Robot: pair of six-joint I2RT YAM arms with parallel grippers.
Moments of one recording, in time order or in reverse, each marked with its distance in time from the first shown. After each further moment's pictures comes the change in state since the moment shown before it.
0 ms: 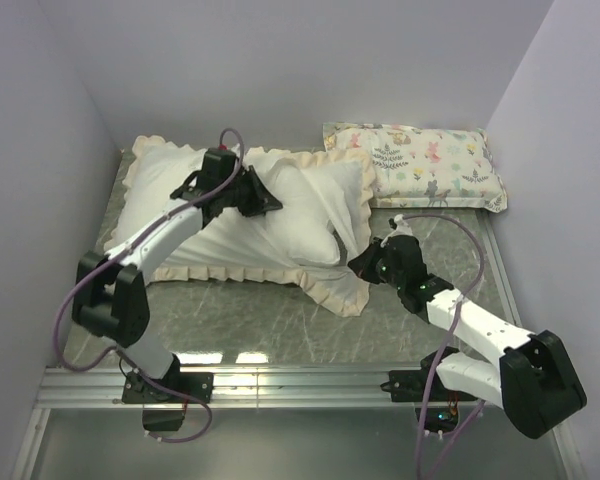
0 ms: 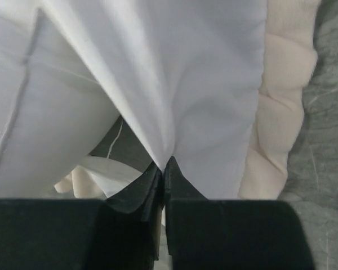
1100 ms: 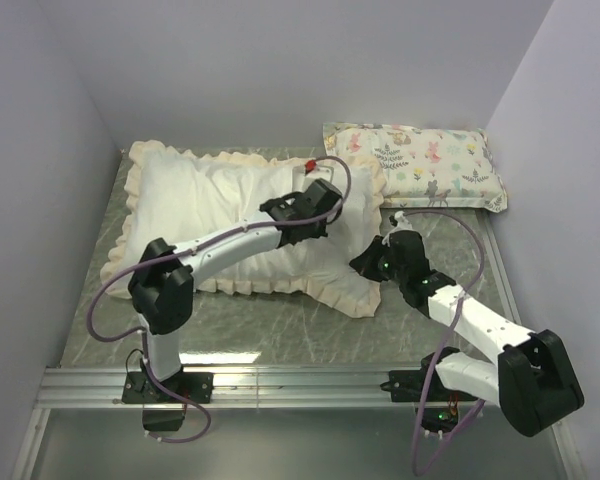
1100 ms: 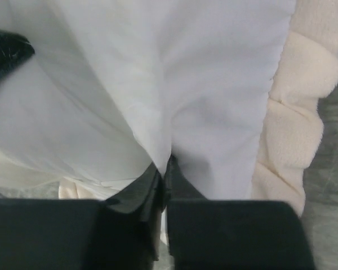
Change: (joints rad) left arm -0.514 0.197 0.228 -0.206 -0.821 0.256; right arm -0.042 0.036 0.045 -0.071 -0.071 -0.040
